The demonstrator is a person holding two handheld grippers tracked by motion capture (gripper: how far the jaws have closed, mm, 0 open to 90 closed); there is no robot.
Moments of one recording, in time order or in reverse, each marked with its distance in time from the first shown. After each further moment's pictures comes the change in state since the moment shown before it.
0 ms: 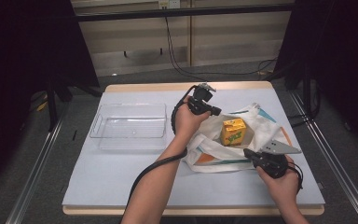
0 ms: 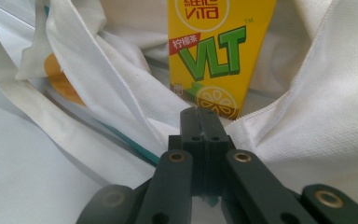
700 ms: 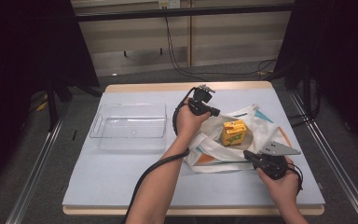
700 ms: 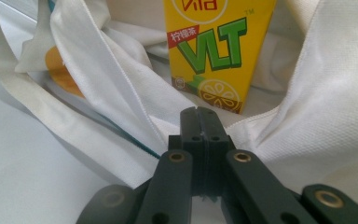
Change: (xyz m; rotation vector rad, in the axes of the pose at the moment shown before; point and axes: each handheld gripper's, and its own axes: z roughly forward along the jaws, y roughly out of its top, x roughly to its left) left arm 0.009 -0.007 0.014 0.016 0.022 -0.025; right arm 0.000 -0.005 0.002 0.011 0.010 -0.002
